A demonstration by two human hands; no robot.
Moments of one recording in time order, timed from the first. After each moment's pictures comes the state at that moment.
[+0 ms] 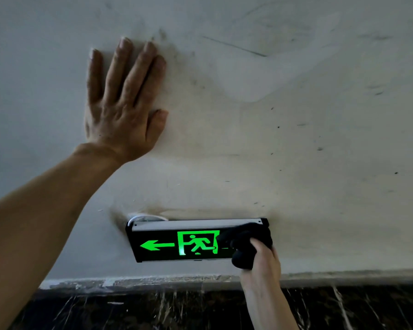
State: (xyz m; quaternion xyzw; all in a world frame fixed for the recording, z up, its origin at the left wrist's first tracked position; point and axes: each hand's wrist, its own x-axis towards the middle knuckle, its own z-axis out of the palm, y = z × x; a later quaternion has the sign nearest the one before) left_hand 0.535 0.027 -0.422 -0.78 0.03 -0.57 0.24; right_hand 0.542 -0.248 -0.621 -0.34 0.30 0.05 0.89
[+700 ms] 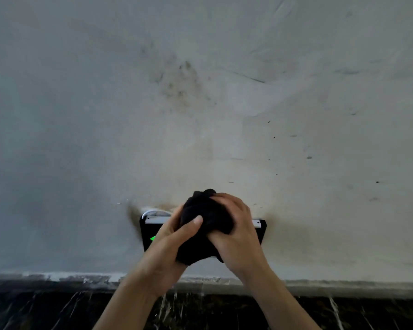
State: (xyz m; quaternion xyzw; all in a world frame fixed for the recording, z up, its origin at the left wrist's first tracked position) left_hand 0.402 -0.105 -0.526 -0.50 -0.02 -0.06 -0.87; right_hand 0.469 -0.236 -0.504 -0.76 -0.31 0.05 0.56
